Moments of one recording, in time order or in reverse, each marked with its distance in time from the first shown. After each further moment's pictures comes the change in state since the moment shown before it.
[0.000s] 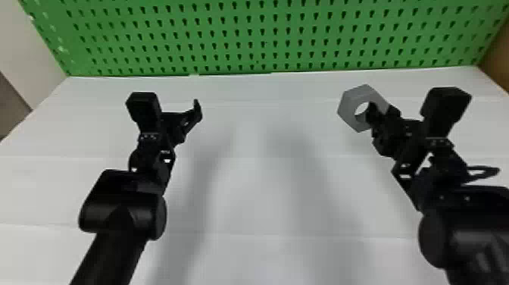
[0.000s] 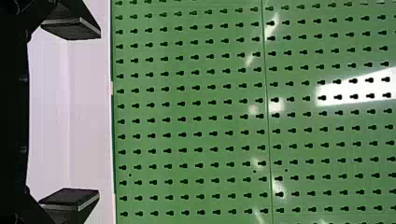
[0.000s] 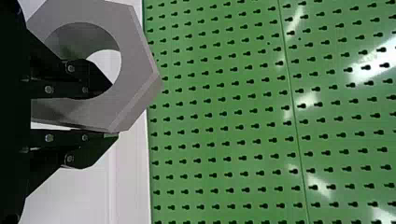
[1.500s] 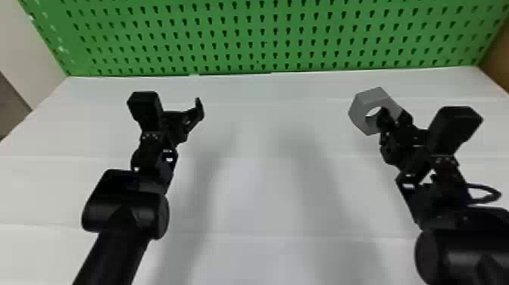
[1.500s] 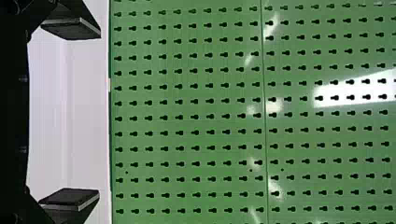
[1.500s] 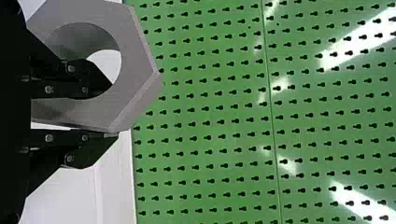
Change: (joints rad) left arm -0.003 -0.009 -0.005 0.000 0.006 -0.010 0.003; right arm 0.047 0.000 -0.003 0.069 0.014 -0.222 -0.056
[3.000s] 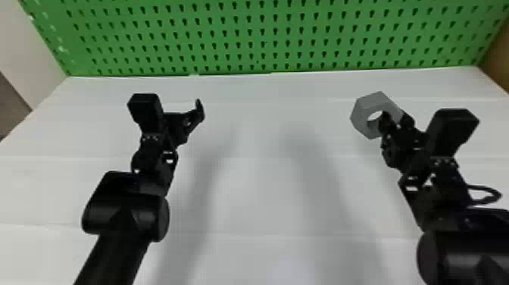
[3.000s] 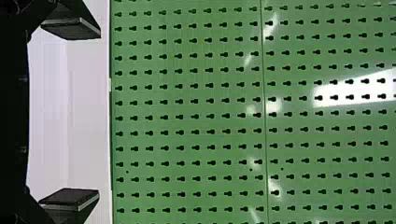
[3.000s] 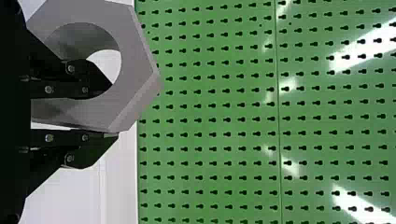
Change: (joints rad) left arm 0.009 -0.001 0.000 -0.005 -0.003 -0.005 0.000; right arm 0.006 0.000 -0.009 0.000 0.054 0.014 -0.001
